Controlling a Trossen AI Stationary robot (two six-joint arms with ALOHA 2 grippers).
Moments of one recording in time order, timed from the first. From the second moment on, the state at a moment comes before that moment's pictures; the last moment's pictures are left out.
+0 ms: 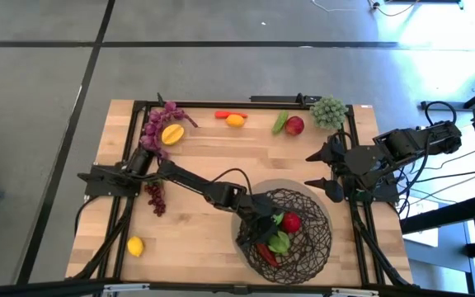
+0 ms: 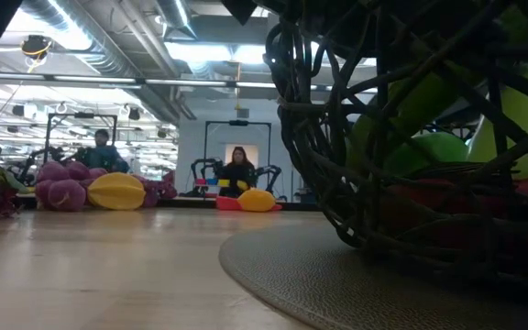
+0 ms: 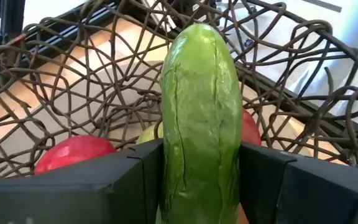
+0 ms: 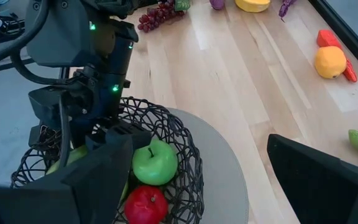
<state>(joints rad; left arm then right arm) -0.26 2.15 1.63 -0.02 0.29 0.37 0.39 1.00 1.27 -1.00 0.32 0.49</state>
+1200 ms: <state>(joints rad) -0.25 2.15 1.63 -0.04 0.46 0.48 0.39 1.00 1.27 -1.00 -0.05 0.38</state>
